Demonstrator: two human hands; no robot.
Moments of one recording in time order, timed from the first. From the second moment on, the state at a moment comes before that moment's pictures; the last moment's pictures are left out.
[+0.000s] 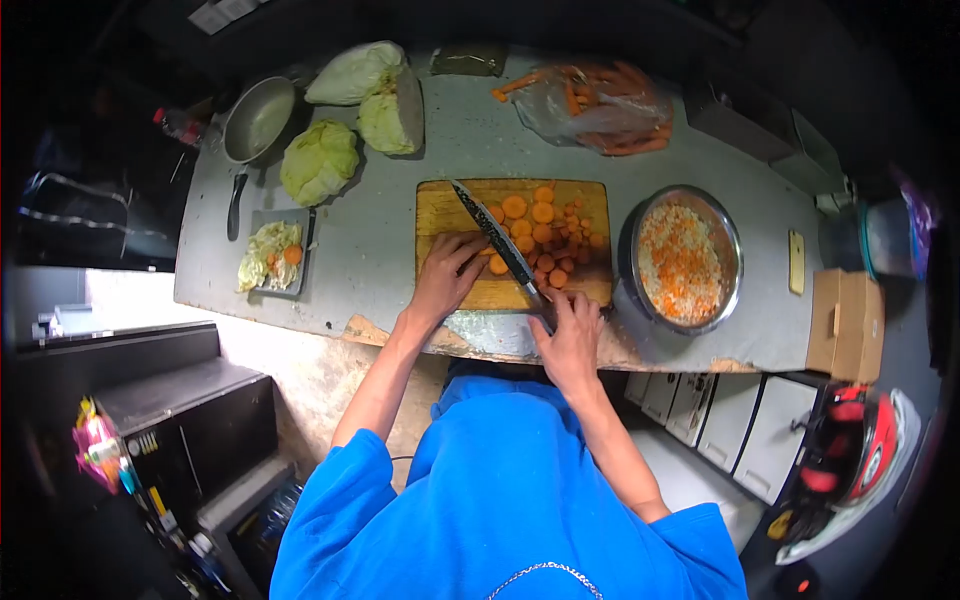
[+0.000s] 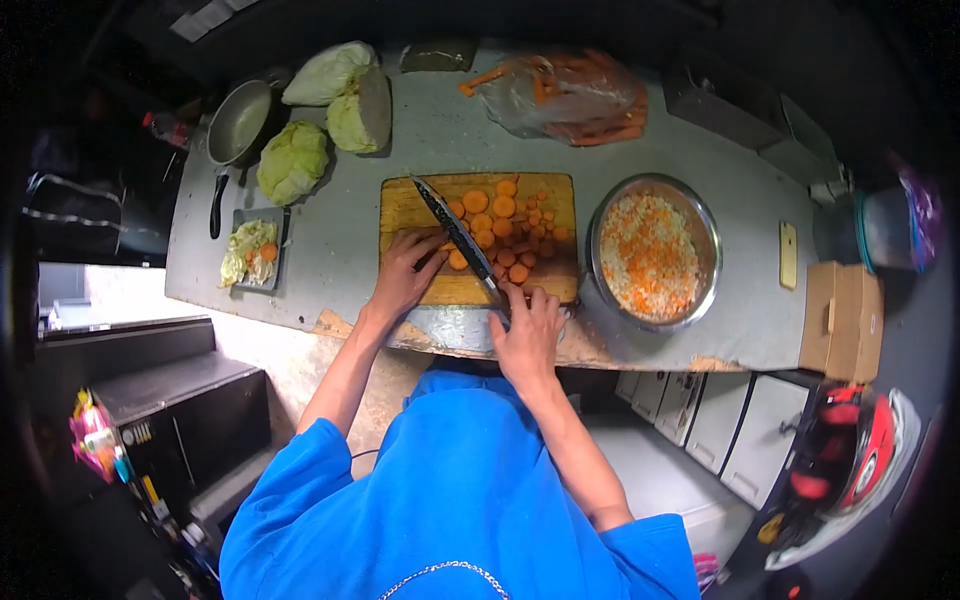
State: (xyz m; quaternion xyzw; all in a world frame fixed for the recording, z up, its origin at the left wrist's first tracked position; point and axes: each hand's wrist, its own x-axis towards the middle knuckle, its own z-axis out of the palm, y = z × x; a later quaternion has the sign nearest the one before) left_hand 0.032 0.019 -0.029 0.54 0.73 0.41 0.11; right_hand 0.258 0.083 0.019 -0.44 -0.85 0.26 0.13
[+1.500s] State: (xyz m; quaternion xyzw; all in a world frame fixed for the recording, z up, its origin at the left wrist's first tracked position) left_hand 0.055 -0.021 -0.036 0.45 0.82 0.37 -0.05; right_hand 0.305 0.008 0.024 -0.47 -0.53 0.70 0.09
